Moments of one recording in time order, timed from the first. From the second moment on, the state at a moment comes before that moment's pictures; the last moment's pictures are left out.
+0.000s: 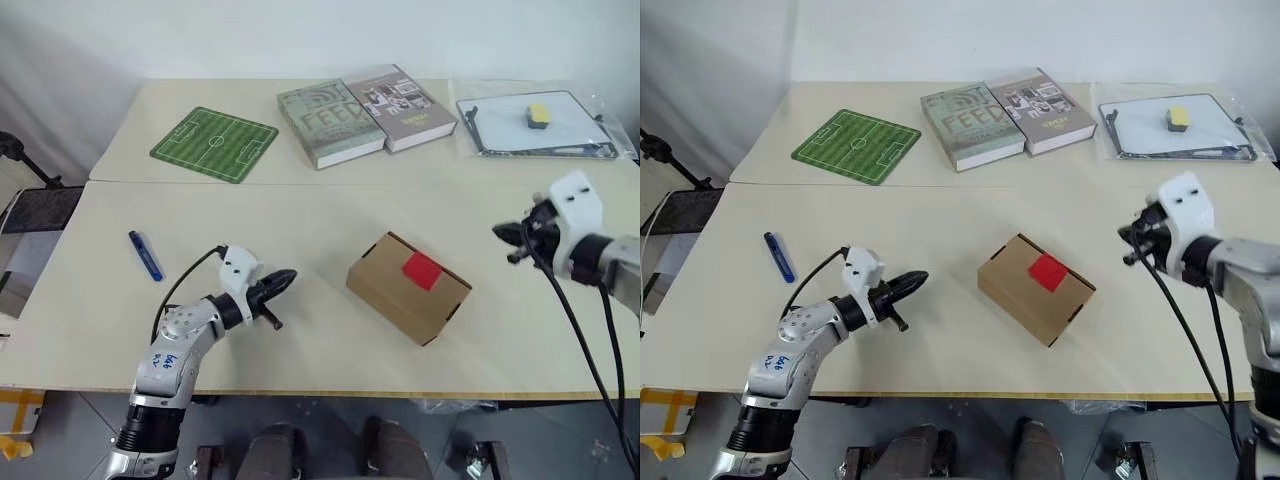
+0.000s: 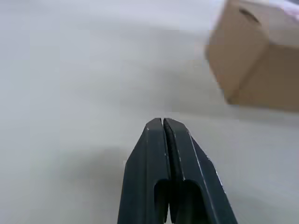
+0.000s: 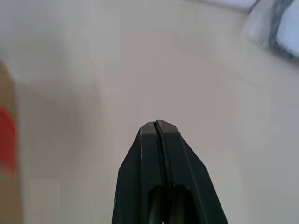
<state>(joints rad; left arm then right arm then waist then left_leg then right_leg) -0.25 0.33 0.02 -0.12 -0.29 0.42 -0.58 -0.29 -0.95 -0.29 -0.35 0.42 1.03 0.69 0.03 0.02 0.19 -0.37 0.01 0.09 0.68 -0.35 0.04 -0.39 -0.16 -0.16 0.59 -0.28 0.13</state>
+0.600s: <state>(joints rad) -0.56 0.21 -0.15 0.29 -0.26 0.20 -0.85 -0.11 -0.86 -0.33 -0.73 0.66 1.36 0.63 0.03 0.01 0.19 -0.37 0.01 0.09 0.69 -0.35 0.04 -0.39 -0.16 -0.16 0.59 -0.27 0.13</state>
